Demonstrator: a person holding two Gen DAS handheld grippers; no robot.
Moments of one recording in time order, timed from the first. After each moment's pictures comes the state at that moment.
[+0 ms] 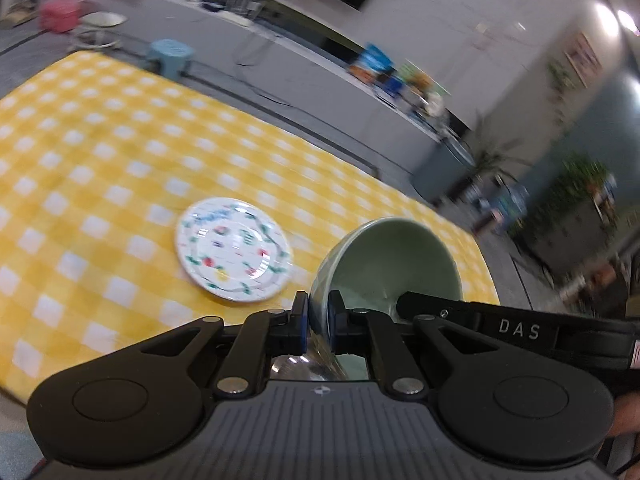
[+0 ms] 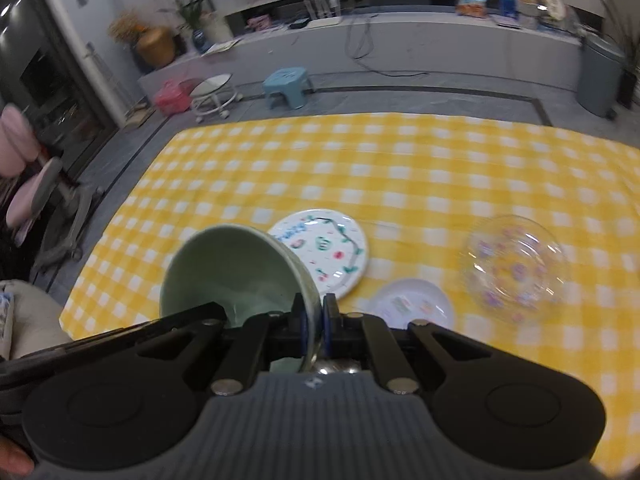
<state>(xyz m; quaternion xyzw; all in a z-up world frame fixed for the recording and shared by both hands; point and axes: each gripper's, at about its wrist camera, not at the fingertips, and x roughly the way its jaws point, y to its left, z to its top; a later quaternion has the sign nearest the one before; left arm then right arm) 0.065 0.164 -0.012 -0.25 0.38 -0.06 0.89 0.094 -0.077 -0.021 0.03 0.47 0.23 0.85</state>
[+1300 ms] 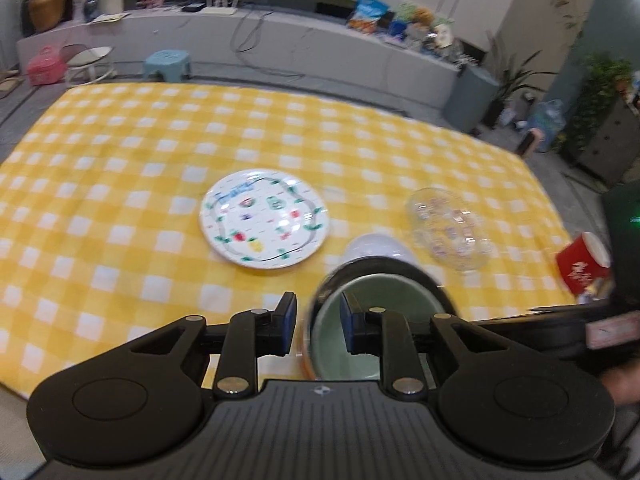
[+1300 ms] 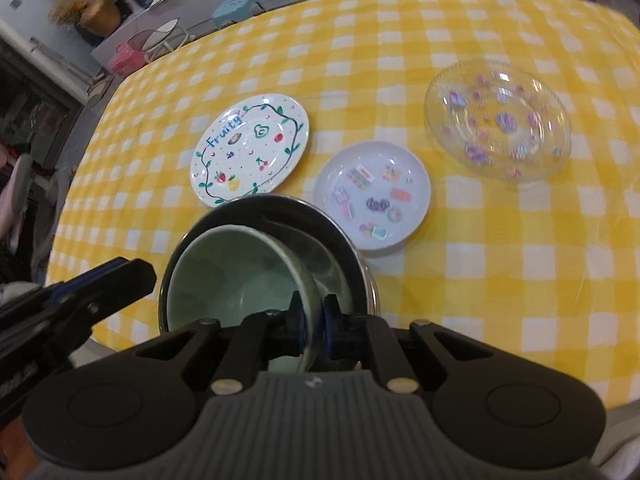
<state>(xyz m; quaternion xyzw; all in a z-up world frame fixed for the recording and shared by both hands) 0.071 0.141 -0.035 -0.11 0.44 -0.02 0.89 0.103 -0.089 -0.117 0.05 0.58 0.20 0.79</state>
